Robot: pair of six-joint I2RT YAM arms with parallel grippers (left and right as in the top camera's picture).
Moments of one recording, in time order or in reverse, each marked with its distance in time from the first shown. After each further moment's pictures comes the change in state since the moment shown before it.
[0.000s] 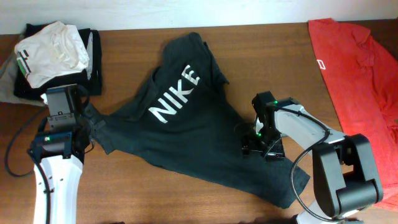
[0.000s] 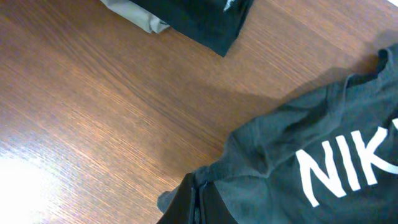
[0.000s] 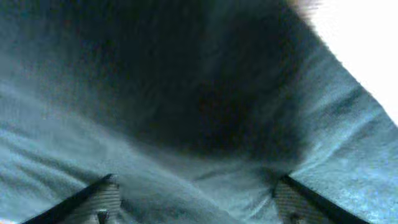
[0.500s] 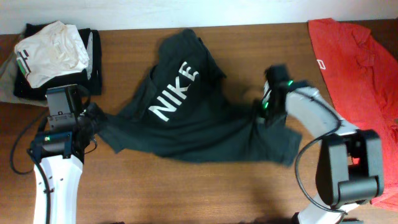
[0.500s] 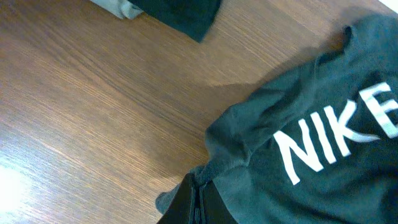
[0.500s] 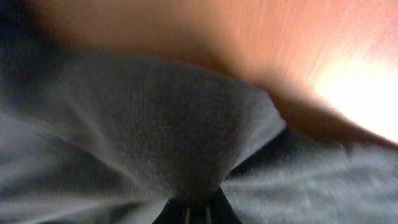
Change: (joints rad) left arm 0.000 0.002 0.000 -0.008 0.105 -0.001; right arm -0.129 0.051 0.253 0.186 0.016 0.021
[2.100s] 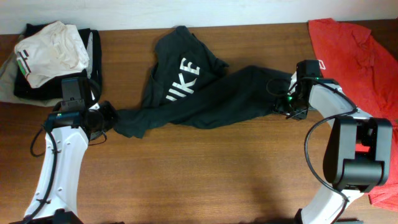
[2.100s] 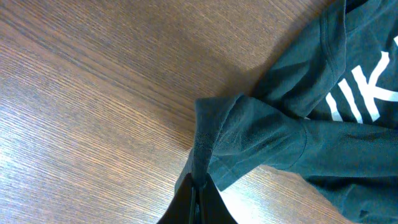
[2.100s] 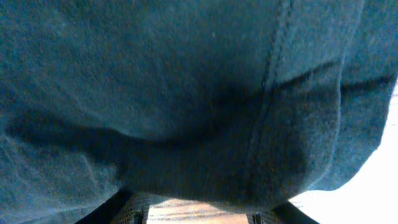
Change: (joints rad) left arm 0.000 0.230 0.000 0.037 0.149 0.000; right arm -0.212 0.122 -0.019 0.134 -0.005 -0.108
